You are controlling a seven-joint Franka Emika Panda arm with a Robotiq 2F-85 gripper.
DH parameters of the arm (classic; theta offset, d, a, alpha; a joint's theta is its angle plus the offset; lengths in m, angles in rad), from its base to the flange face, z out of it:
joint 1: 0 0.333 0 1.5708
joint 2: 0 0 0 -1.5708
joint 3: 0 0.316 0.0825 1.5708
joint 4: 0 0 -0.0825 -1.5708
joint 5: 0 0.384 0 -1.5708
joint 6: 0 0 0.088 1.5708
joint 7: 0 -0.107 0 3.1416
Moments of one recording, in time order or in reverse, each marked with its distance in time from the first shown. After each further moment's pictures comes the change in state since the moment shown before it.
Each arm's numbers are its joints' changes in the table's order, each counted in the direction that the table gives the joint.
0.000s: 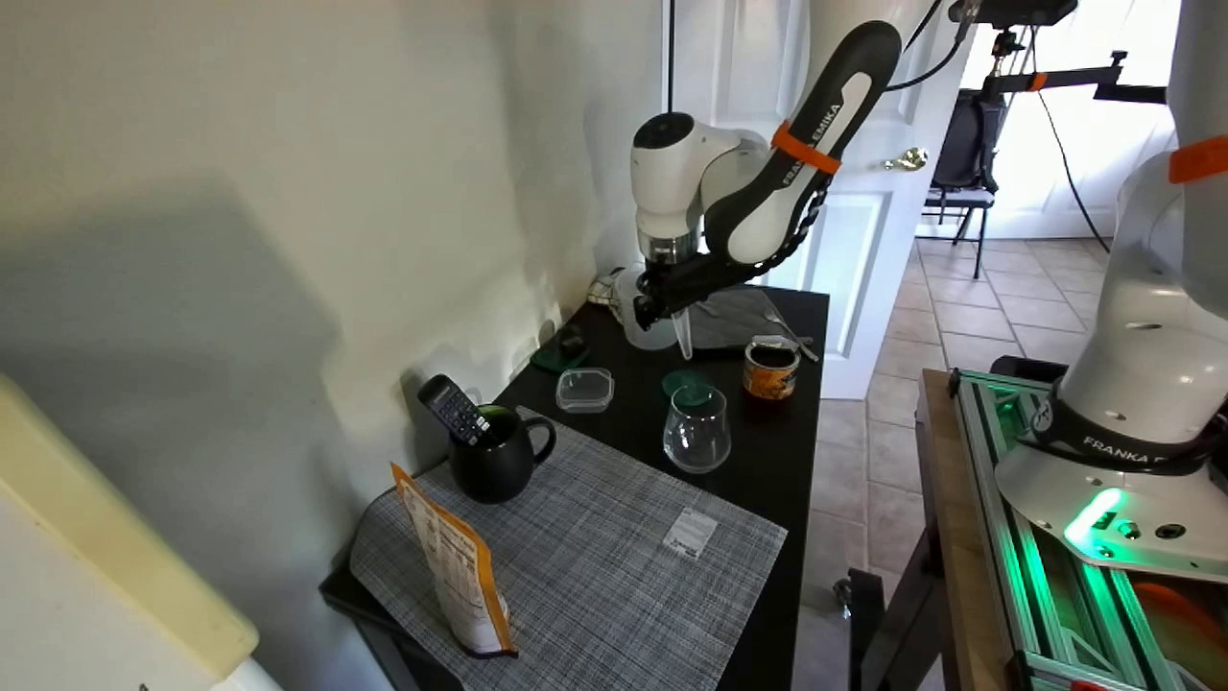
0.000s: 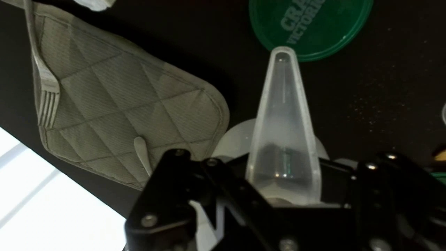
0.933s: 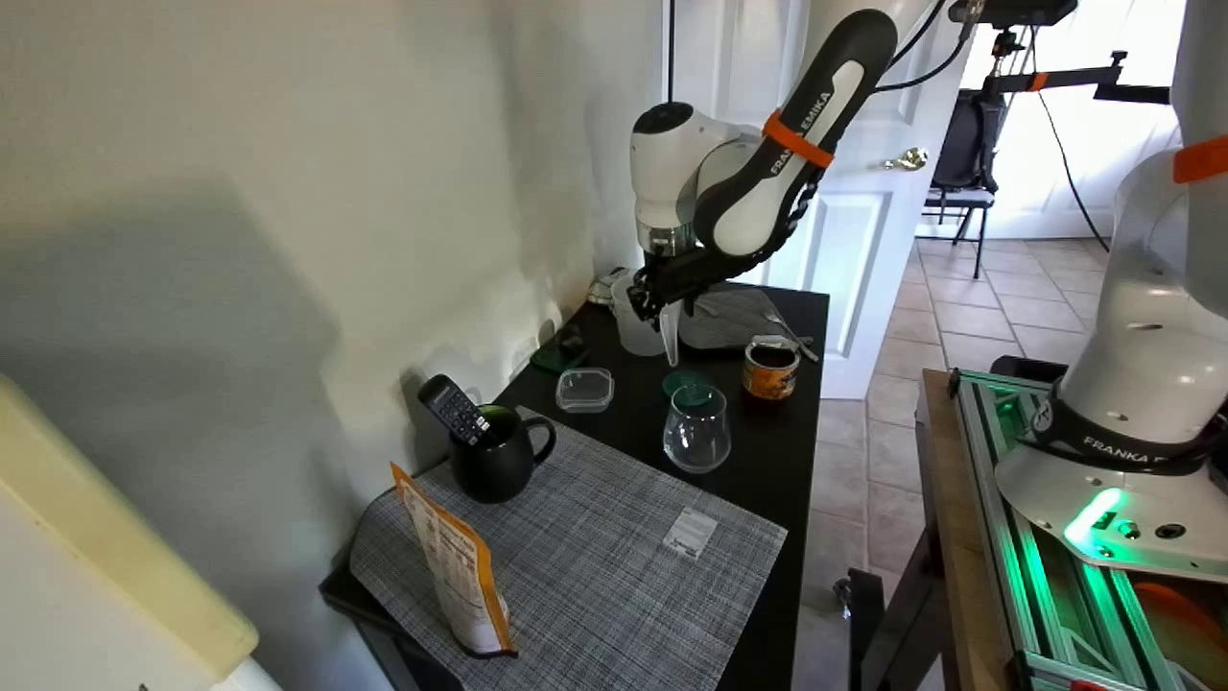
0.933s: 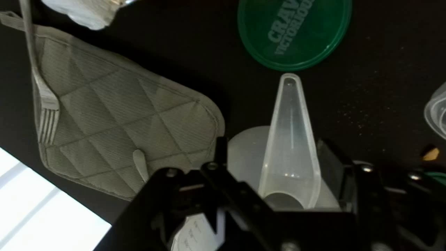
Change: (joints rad) arm 0.028 0.020 -0.022 0.001 0.135 0.024 0.088
